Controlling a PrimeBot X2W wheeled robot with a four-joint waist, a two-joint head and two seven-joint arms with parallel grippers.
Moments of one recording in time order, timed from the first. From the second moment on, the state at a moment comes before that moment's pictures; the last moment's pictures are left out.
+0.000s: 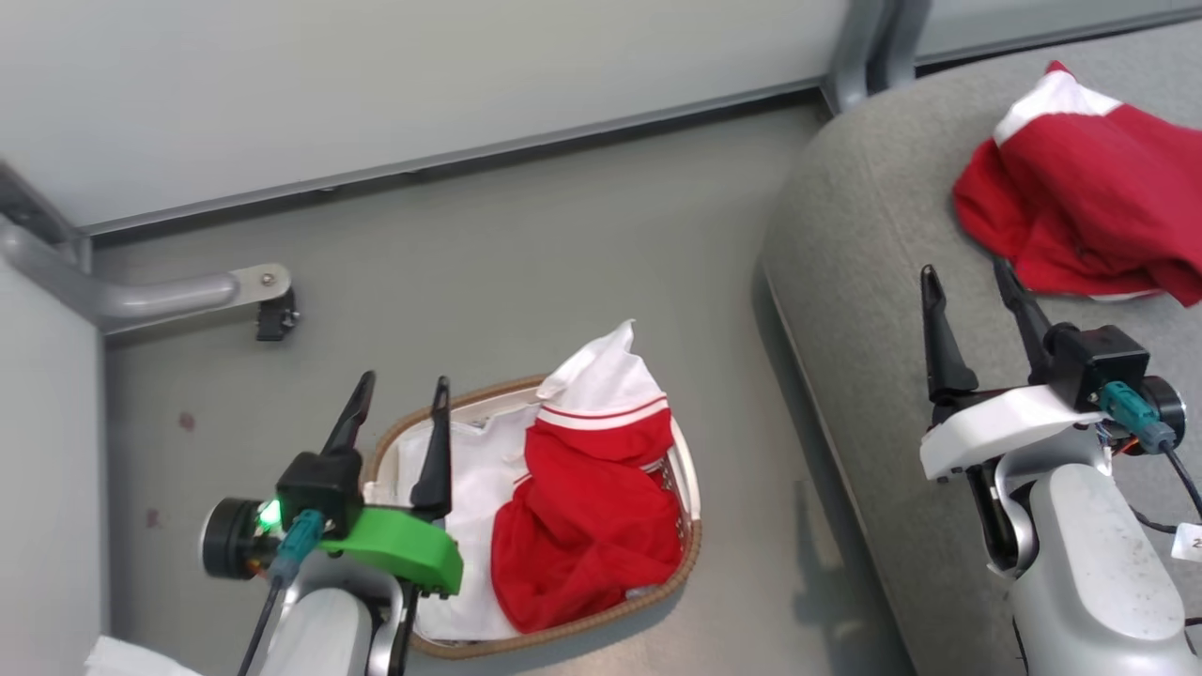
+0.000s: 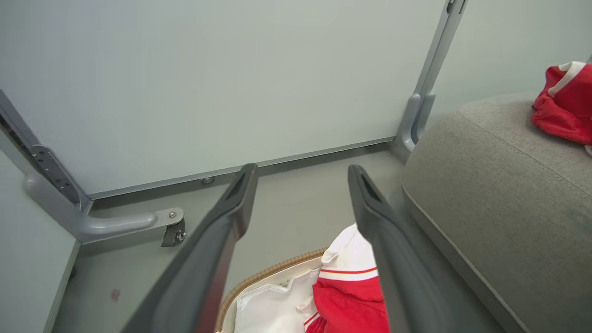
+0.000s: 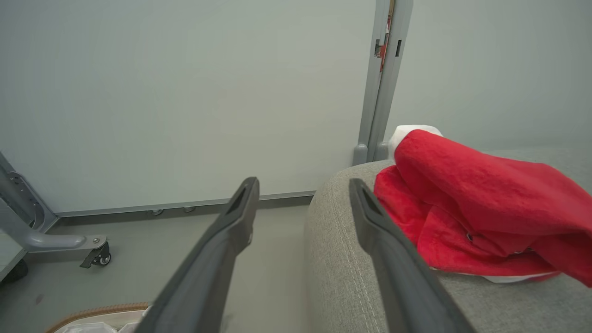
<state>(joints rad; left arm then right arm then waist) -0.23 0.05 -0.23 0.37 -0.18 -0.06 -0.26 -0.38 -0.07 -0.05 0.37 0.12 0.13 -0.26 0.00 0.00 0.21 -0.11</state>
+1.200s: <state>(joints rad) 0.02 0.05 -0.10 0.36 -0.23 -0.07 -0.26 -0.21 -0.05 0.02 0.42 0.18 0.13 -0.26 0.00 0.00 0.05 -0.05</state>
